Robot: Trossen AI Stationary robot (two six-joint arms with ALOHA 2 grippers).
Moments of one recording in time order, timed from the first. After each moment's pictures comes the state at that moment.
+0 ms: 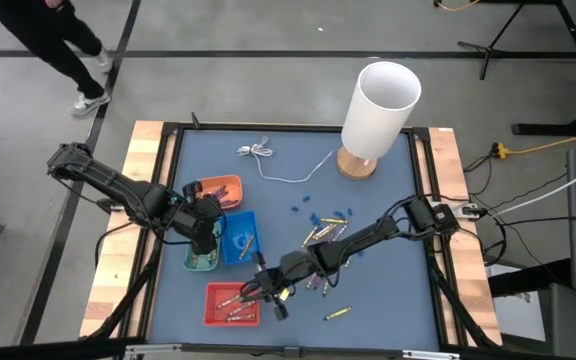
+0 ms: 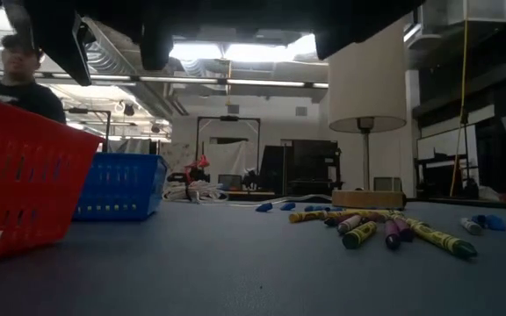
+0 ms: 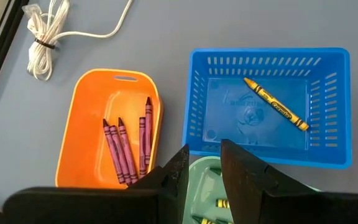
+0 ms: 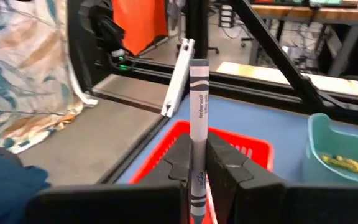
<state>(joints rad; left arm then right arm) -0.40 1.14 0.97 -1.08 -0.45 -0.65 0.37 2.22 1.46 0.59 -0.13 0.00</state>
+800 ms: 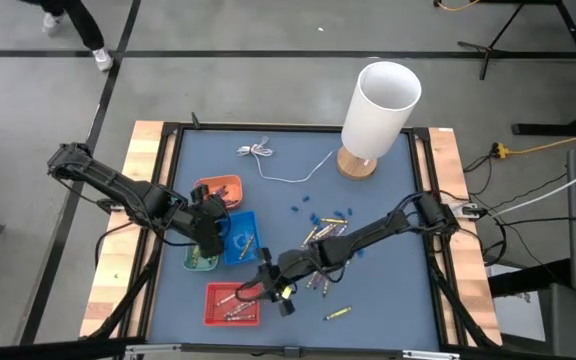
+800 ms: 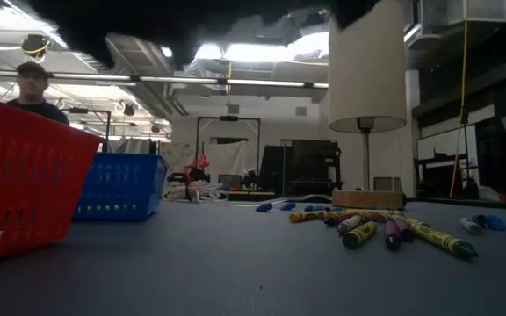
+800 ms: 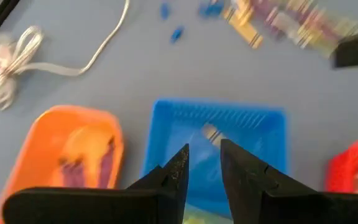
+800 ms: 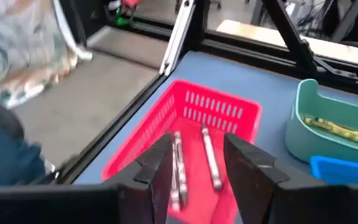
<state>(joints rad) -0.40 1.14 0.97 -0.87 -0.45 -0.67 0.36 2.12 1.46 0.28 -0.13 -0.06</state>
